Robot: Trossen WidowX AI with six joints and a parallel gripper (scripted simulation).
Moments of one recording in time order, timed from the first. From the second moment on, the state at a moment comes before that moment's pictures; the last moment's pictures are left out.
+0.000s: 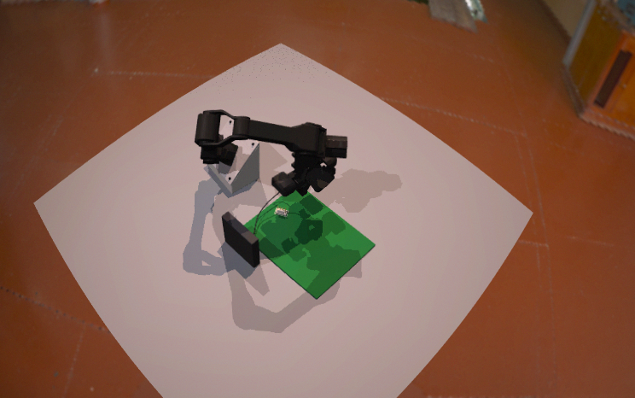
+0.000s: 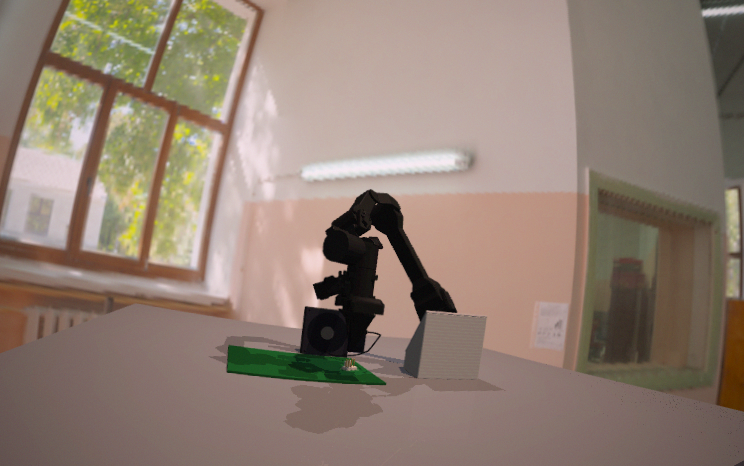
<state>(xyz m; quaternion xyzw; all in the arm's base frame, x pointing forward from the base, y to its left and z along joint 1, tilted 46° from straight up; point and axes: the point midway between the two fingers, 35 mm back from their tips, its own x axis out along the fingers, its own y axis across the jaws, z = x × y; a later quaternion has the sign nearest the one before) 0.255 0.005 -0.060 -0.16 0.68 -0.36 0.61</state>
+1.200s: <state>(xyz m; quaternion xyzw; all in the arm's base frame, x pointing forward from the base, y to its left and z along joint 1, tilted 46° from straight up) 0.242 -0.016 -0.036 0.23 0.35 -0.69 0.59</state>
